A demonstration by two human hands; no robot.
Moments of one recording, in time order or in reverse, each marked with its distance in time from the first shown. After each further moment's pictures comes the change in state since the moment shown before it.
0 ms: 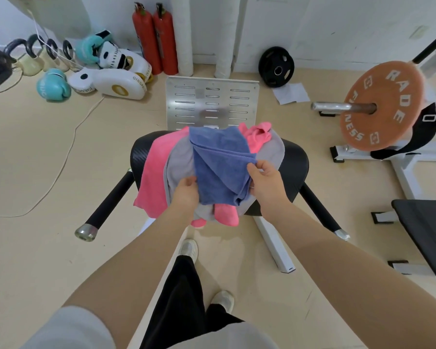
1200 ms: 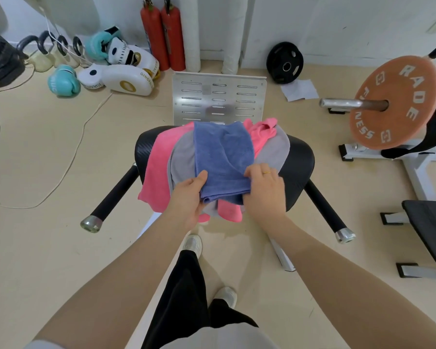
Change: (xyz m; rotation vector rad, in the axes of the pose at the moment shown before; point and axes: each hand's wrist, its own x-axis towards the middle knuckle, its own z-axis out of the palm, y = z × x) left_hand -0.028 -0.006 -0.005 -0.463 -0.150 -0.035; right_hand -0.010 0.033 0.000 -0.959 0.128 -0.622
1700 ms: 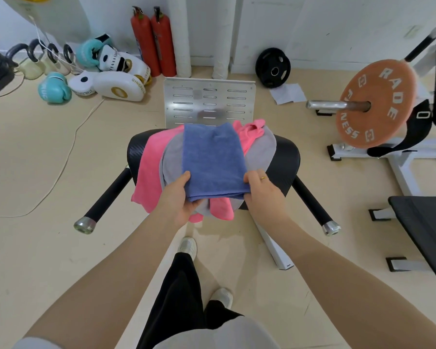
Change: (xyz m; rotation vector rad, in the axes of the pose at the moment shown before) left_hand -0.016 0.008 0.004 -0.251 0.020 -0.092; right_hand -0.025 0.014 -0.025 0.085 -0.162 0.005
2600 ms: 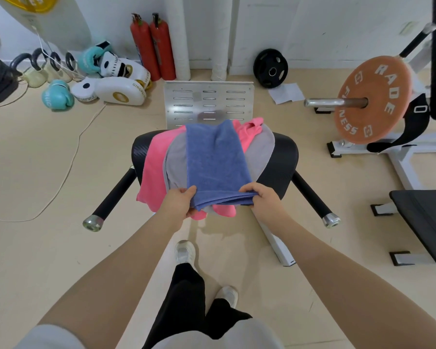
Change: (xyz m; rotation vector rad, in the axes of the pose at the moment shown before) left_hand -0.003 -0.009 -0.024 0.590 0.067 0.045; right_hand -0.017 0.008 0.010 0.675 -0.127 0.322
